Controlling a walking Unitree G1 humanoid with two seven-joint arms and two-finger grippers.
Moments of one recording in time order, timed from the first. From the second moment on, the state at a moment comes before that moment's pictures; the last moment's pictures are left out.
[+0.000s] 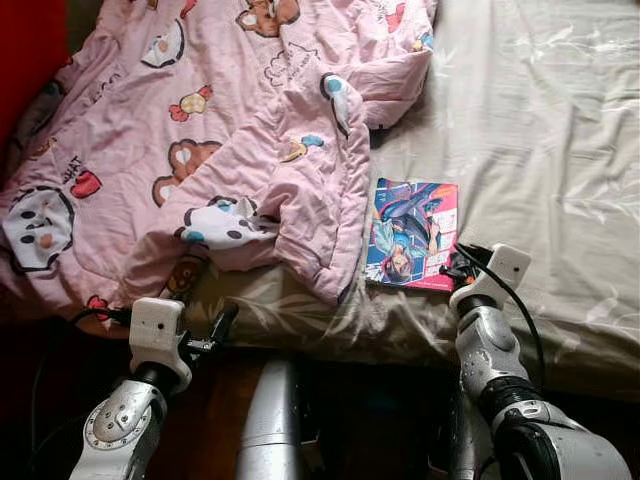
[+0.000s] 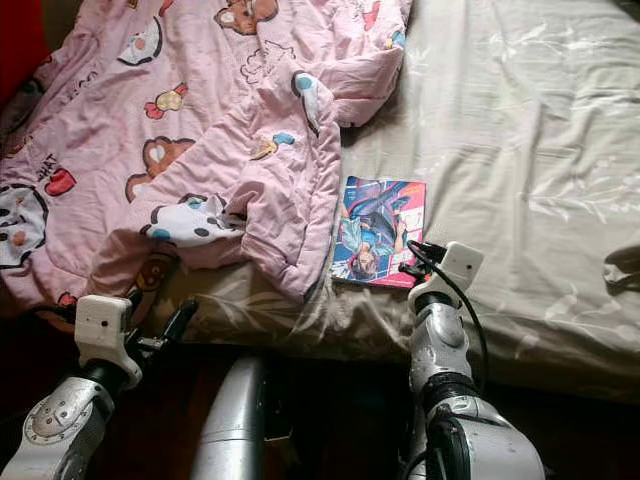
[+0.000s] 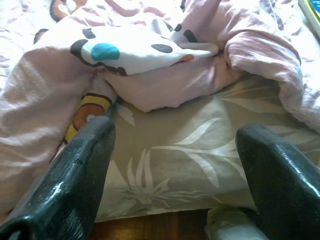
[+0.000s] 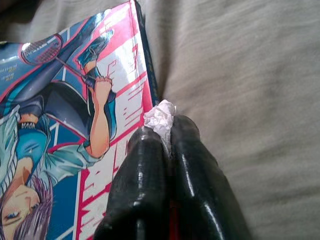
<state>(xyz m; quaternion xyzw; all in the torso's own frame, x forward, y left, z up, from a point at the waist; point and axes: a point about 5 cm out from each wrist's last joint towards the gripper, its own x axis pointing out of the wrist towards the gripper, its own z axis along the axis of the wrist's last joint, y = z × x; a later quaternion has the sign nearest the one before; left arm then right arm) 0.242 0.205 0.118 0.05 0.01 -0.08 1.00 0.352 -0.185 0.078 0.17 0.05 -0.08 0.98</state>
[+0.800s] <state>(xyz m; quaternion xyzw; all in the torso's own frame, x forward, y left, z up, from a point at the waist) 0.265 0.216 0.075 0.01 0.04 -0.02 1.00 0.329 -0.203 0.074 0.10 -0.02 -0.08 0.99</state>
